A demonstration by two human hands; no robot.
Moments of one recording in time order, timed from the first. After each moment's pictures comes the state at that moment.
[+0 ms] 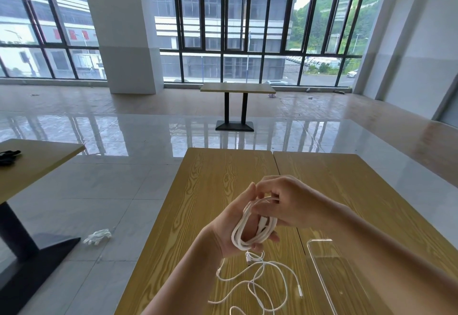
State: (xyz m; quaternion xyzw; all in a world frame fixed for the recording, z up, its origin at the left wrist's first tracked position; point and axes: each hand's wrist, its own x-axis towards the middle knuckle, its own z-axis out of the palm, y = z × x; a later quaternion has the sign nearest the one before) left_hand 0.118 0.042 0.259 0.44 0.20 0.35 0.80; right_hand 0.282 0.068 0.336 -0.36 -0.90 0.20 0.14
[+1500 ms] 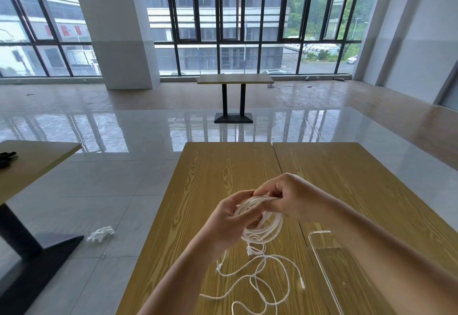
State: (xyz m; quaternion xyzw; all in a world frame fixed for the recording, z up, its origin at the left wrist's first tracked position) left_hand 0.116 0.033 0.259 0.54 0.44 0.45 0.56; right_hand 0.292 0.090 0.315 -0.41 -0.84 0.32 0.14
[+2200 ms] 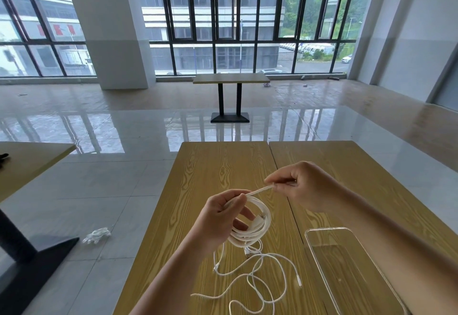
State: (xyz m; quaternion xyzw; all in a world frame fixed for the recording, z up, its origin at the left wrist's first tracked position) left_hand 0.110 0.032 0.261 0.54 0.49 0.48 0.50; right_hand 0.317 0.094 0.322 -0.48 -0.82 0.22 0.21
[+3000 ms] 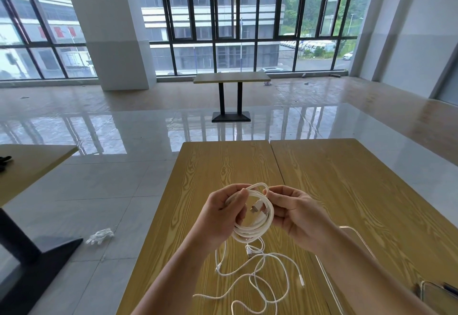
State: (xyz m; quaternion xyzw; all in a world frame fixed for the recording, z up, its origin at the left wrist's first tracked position) left_hand 0.111 0.039 0.260 0.61 0.46 0.50 0.41; right_hand 0.290 0.064 0.281 -0.37 -0.37 0.74 0.43
